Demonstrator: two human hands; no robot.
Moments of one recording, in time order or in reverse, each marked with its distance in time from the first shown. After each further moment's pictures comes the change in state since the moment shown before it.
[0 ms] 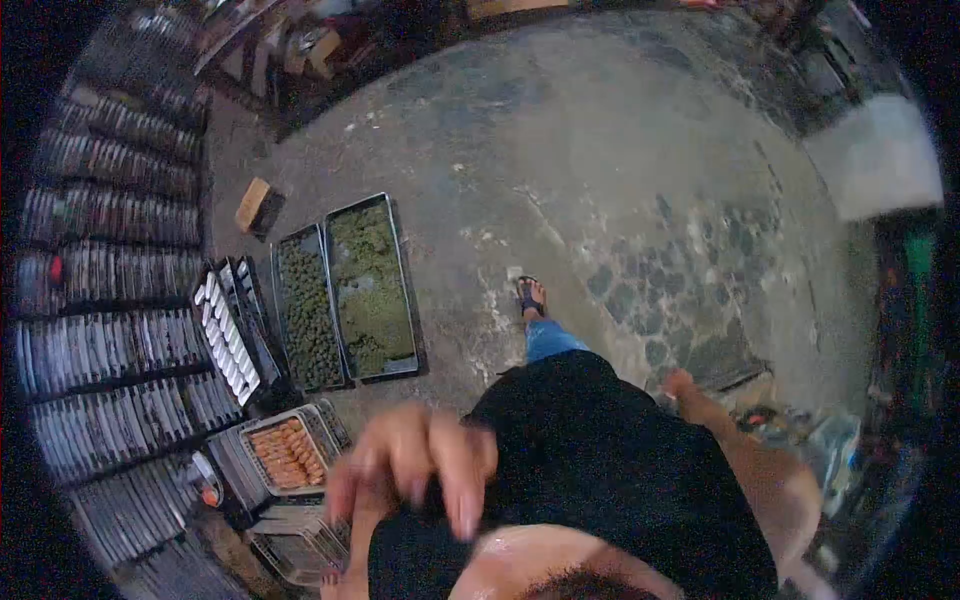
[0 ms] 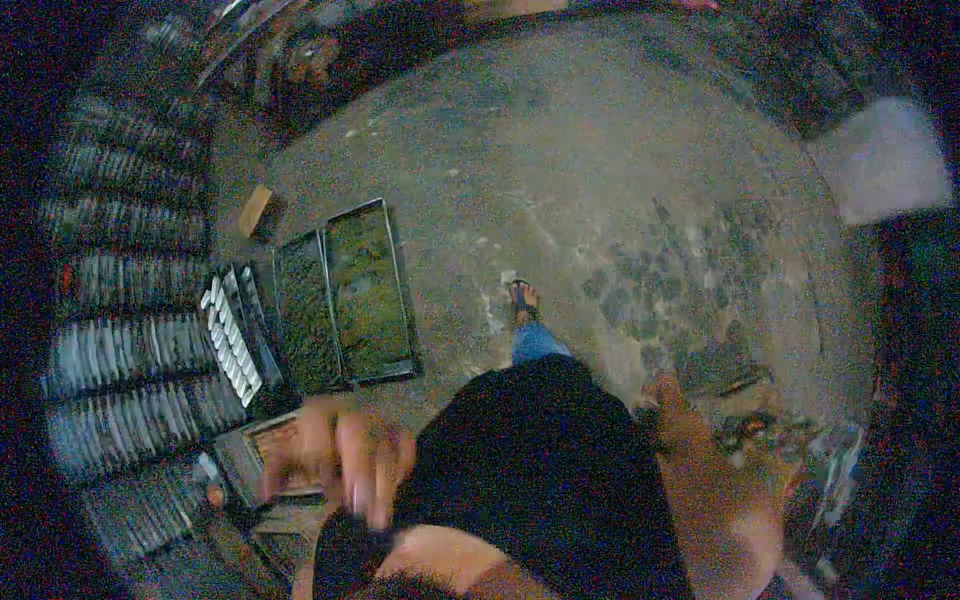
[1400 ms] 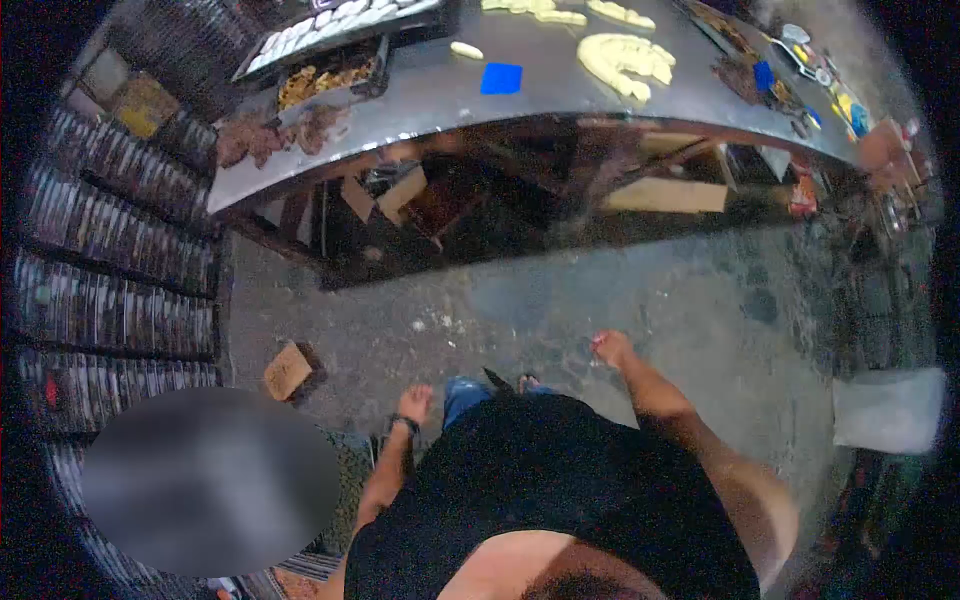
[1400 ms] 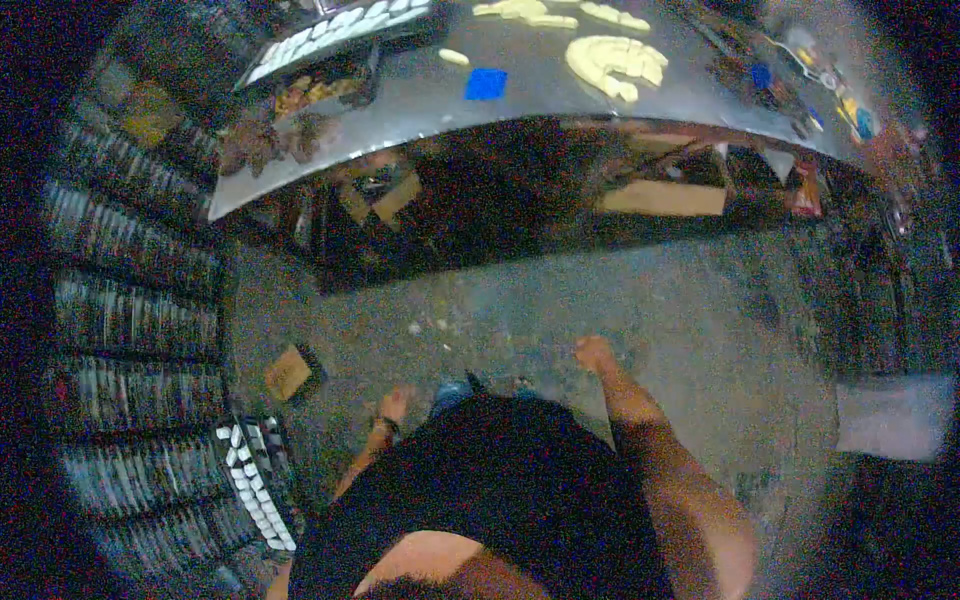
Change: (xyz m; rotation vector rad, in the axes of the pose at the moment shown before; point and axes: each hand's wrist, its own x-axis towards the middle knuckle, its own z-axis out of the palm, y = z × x) left_hand 0.124 0.496 -0.828 1.671 1.218 -1.382; right_hand 0.485 -0.821 -0.838 -0.051 0.241 -0.387
